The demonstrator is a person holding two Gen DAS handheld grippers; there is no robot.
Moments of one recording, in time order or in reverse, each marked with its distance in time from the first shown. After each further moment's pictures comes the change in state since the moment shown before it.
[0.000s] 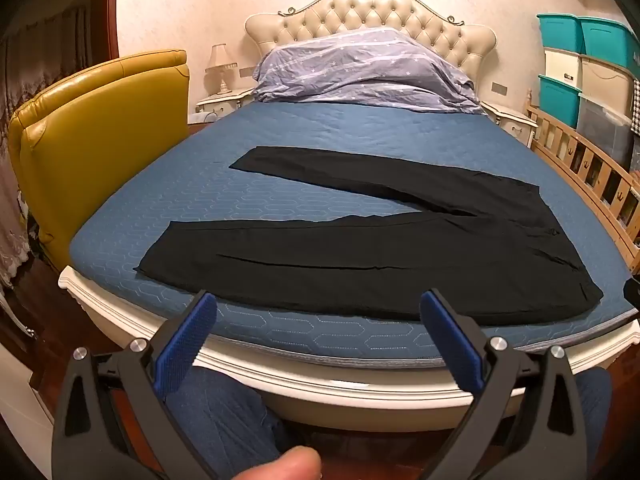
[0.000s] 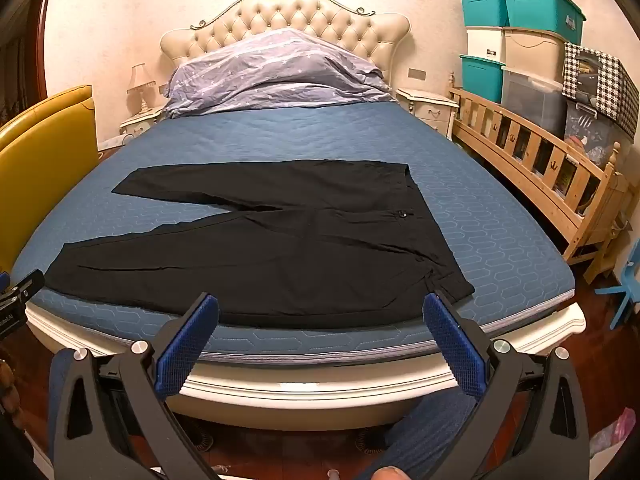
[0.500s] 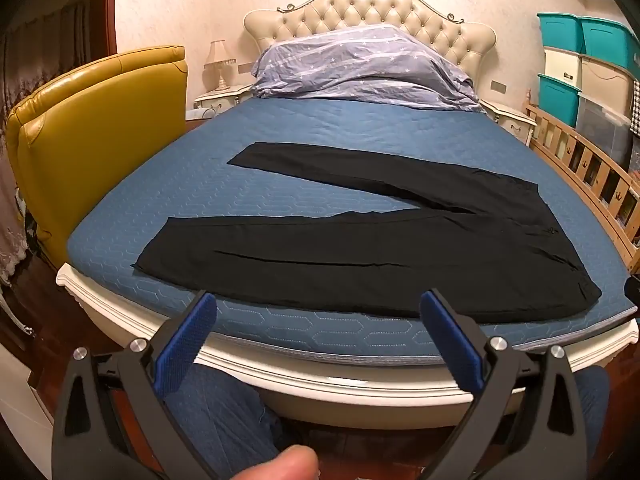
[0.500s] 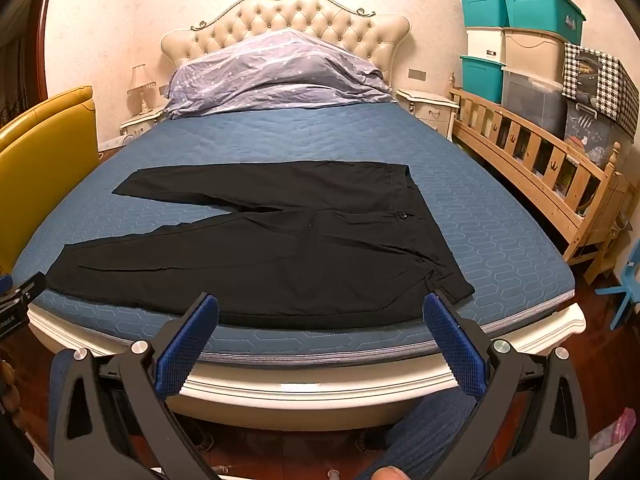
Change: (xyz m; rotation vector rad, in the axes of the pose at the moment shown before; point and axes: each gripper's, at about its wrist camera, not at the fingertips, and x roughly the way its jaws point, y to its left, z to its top) left arm 0.001 -0.005 0.000 -0.004 0.007 -0.007; right arm 0.000 0.003 0.001 0.002 -0.005 0.001
